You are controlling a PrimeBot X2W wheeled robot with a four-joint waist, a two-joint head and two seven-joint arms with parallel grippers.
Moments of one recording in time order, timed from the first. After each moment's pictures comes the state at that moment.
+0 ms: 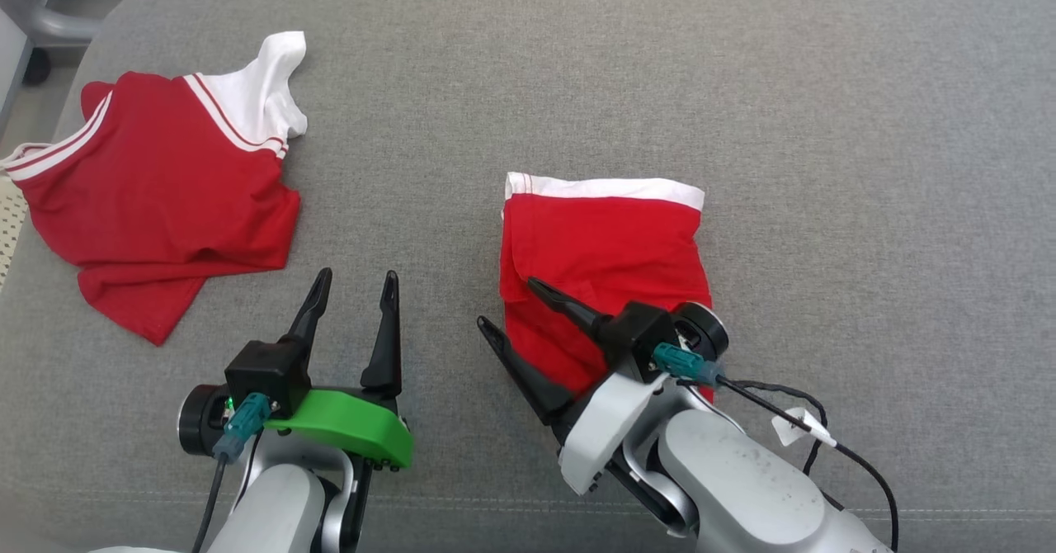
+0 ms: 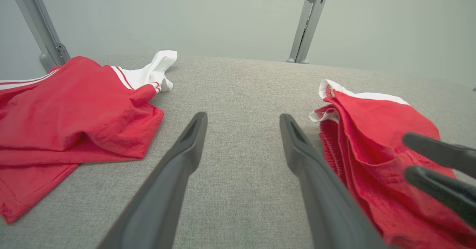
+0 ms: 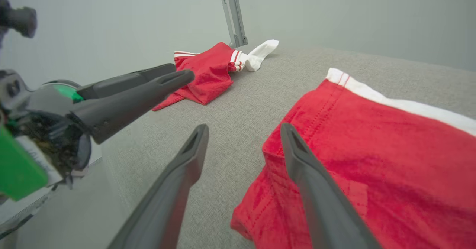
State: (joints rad) left arm -0.25 0.18 -0.42 0.27 -0.45 0.12 -0.24; right arm -0.50 -0.05 0.74 0.47 0.42 0.13 -0.21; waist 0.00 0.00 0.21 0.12
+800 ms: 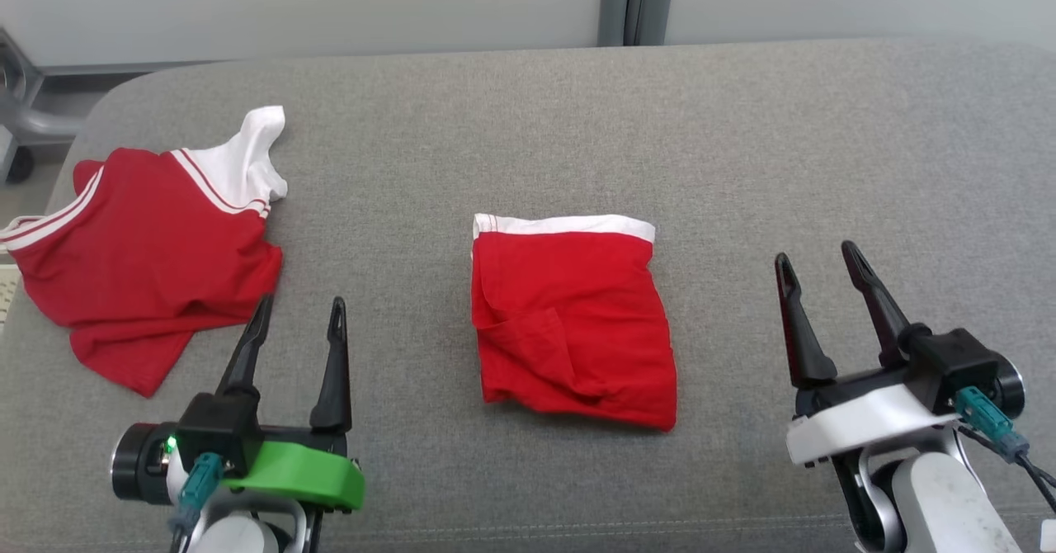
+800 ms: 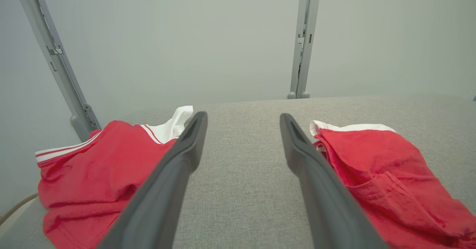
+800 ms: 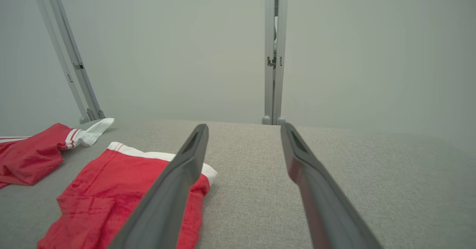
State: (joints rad) left arm -0.14 0.30 -0.39 0.10 -0.38 0.19 -0.26; right arm -0.12 -0.10 0.09 0.08 0.15 0.13 -0.25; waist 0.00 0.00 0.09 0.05
